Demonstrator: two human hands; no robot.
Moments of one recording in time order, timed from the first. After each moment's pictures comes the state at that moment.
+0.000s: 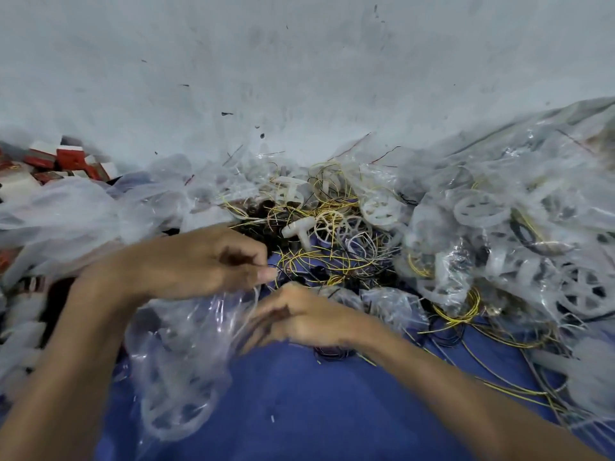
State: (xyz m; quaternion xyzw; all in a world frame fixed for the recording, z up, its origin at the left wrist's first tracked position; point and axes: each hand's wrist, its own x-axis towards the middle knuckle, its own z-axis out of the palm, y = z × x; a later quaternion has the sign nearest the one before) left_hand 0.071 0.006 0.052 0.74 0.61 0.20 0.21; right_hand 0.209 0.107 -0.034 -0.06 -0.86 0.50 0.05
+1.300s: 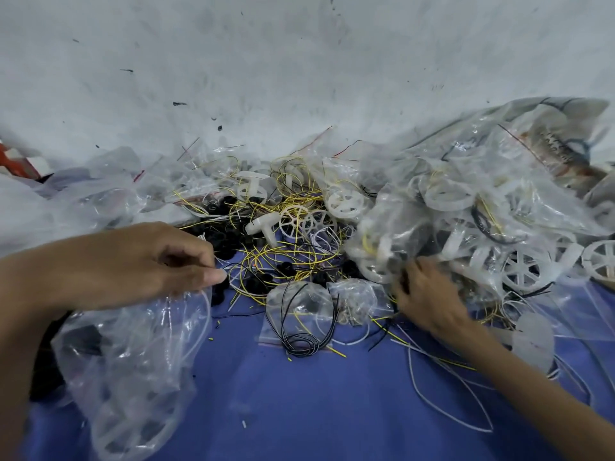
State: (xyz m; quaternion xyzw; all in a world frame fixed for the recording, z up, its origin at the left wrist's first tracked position) left_hand 0.039 0.011 0.039 0.74 0.60 0.22 0.21; right_hand 0.366 0.205 -0.085 -0.53 -0.82 -0.06 0.21
